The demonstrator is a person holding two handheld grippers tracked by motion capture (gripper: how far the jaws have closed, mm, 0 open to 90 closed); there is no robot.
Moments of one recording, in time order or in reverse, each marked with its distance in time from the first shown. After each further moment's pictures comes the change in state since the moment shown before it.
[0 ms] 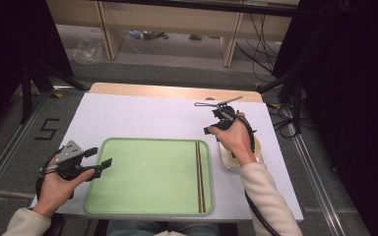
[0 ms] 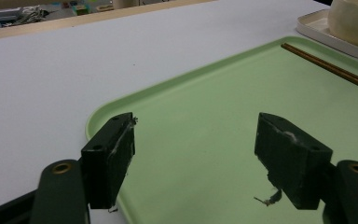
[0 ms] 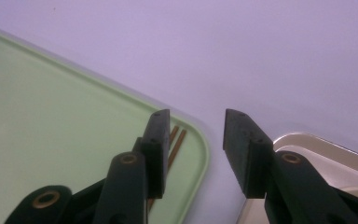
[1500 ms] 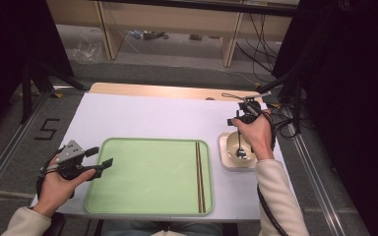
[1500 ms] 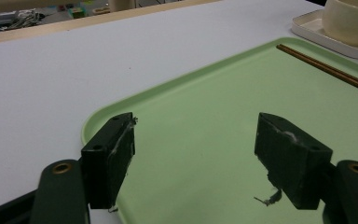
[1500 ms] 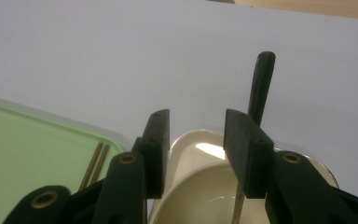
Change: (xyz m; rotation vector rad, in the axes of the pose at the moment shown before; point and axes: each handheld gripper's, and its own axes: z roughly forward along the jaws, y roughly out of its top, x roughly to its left) left arm -0.001 0.001 0.001 -0.008 -0.012 0.001; right arm -0.060 -0.007 -0.031 -0.109 -0.120 0.125
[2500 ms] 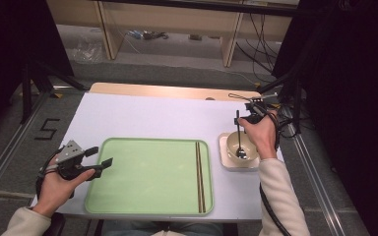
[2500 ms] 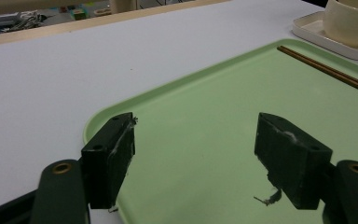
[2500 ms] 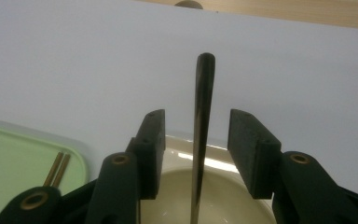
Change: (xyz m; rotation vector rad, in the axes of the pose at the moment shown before) left arm 0.000 0.001 -0.001 -0.004 0.003 0.013; right arm -0.022 -0.003 0.002 0.006 -0.054 0.028
